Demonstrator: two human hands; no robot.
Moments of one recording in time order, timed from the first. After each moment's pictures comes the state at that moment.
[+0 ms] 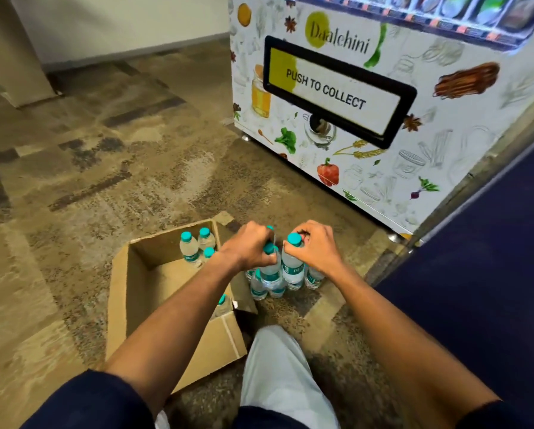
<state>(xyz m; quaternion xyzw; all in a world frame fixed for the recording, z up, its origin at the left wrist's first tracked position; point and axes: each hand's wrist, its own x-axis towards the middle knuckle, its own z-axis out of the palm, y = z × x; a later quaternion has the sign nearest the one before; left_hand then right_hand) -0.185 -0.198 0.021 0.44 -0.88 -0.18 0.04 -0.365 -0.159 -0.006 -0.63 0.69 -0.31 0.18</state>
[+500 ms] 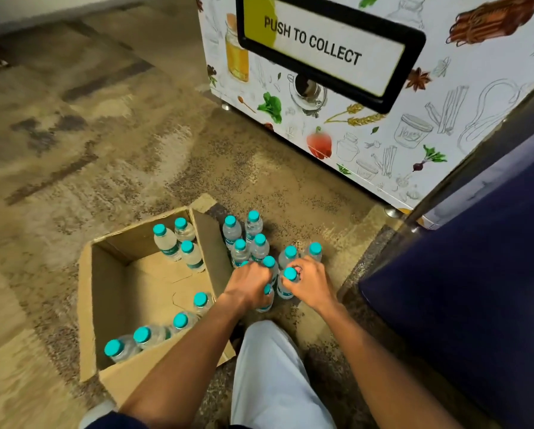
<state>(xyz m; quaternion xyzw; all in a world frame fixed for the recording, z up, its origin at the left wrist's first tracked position) -0.223 -0.168 -0.094 0.45 -0.87 -0.15 -0.12 -0.385 -0.127 -0.132 -0.57 0.74 -0.24 0.26</state>
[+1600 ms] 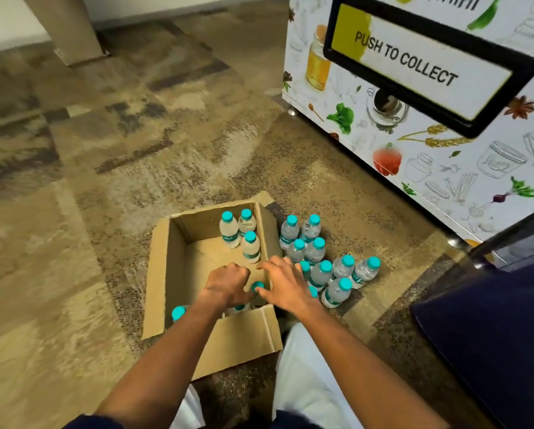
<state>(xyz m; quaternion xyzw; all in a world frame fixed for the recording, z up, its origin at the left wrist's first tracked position) -0.070 -0.169 -0.089 0.58 -0.78 -0.16 -0.18 -0.226 -0.154 -0.111 -0.77 0.60 -0.06 0.21</state>
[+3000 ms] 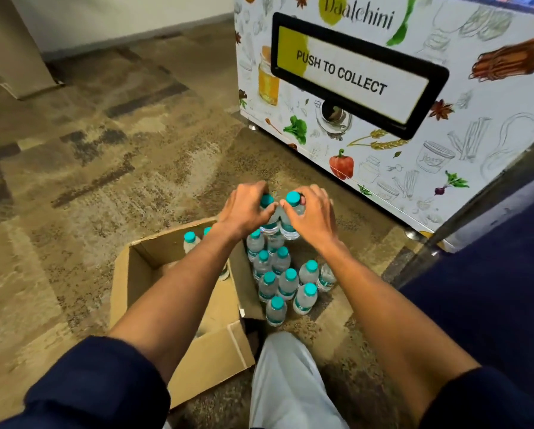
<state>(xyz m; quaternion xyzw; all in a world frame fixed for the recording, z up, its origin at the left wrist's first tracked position) -0.182 -0.278 0.022 0.51 -0.82 -0.15 0.21 -0.348 -0.240 -0.013 -0.63 0.69 -0.35 0.06</state>
